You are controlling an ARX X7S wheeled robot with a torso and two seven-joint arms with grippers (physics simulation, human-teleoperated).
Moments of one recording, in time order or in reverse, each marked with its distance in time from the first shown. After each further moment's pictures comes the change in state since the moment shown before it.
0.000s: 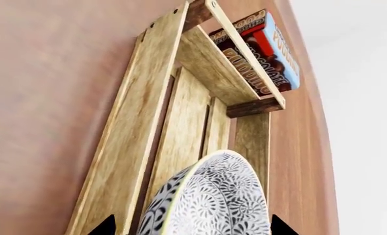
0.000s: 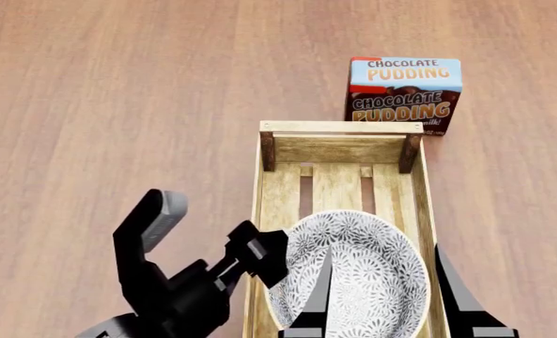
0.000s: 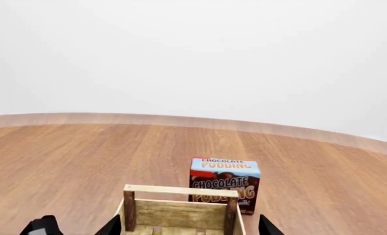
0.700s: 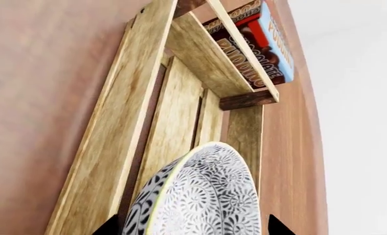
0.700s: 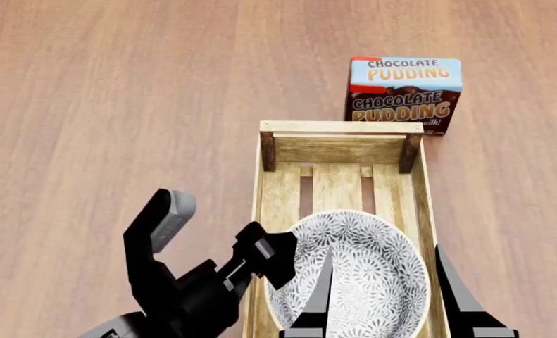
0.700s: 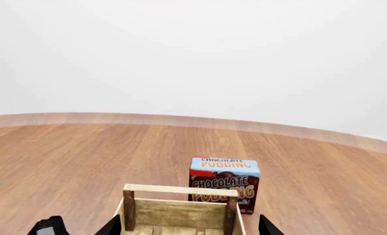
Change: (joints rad) left arm -0.003 0.029 -0.019 -0.023 -0.008 -0.026 0.017; right arm -0.004 -0.006 0.007 0.004 -0.004 -0.003 -0.008
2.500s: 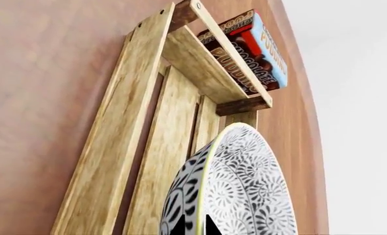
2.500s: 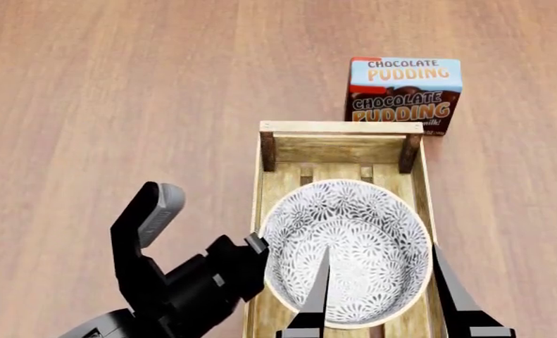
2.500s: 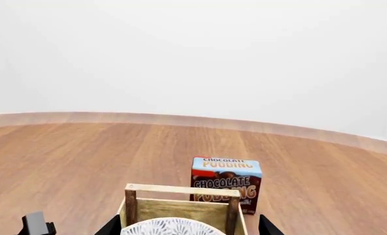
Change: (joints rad) left arm 0.031 0.011 -0.108 0.086 0.043 -0.096 -0.062; right arm -0.003 -0.018 0.008 -0.004 -0.015 0.014 -0.020
